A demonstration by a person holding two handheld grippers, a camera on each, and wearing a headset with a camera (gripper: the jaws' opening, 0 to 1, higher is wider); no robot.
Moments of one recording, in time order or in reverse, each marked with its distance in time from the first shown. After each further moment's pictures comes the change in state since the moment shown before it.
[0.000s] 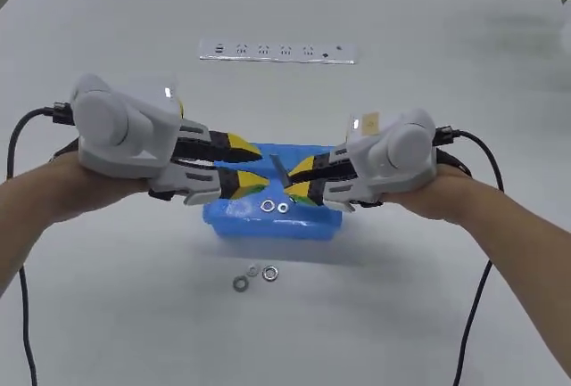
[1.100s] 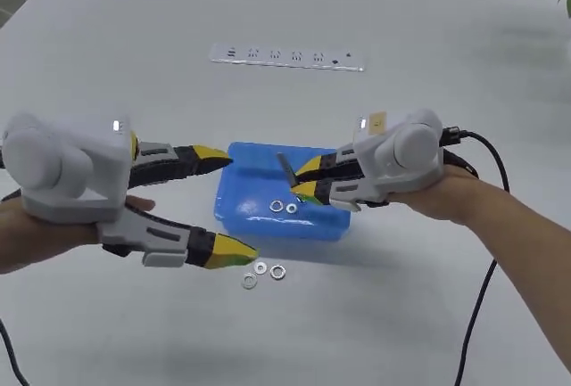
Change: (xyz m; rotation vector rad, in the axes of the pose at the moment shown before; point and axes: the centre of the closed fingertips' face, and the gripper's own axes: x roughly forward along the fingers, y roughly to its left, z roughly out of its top) left arm -0.045 -0.044 -0.001 -0.118 -0.084 0.000; right arm -0.002 0.005 0.010 -0.010 0.016 -0.005
